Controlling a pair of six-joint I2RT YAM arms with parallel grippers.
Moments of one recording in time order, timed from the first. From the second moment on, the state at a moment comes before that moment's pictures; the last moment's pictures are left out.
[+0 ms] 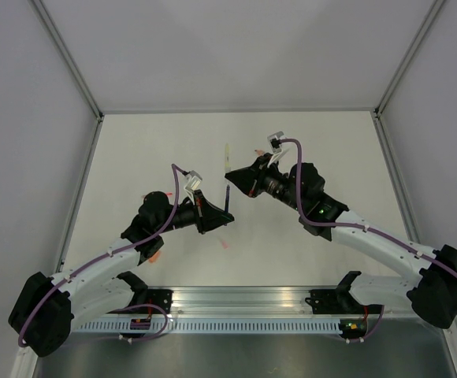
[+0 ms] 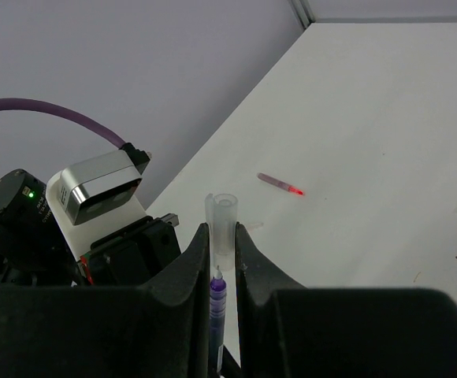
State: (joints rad) left arm -0.63 0.97 0.43 0.47 0.61 -0.58; right arm 0.79 1.19 0.86 0.33 -0.12 0.57
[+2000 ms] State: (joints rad) left arm -0.64 0.90 0.43 0.54 0.65 -0.56; right arm 1.02 0.96 0.82 0.15 0.15 0.44
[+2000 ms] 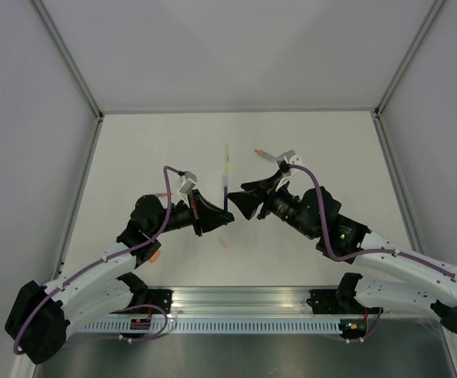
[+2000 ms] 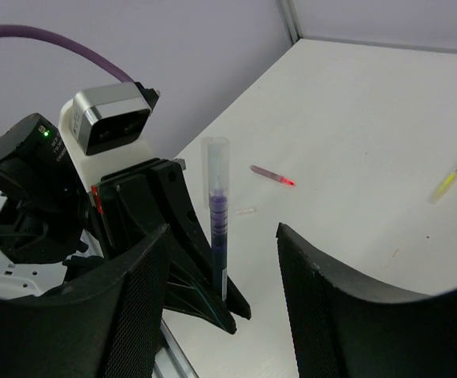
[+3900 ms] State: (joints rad) left arm -0.67 0.81 0.44 0.32 0.57 -0.56; right arm 1.00 1.16 0.94 0.25 0.12 0.41
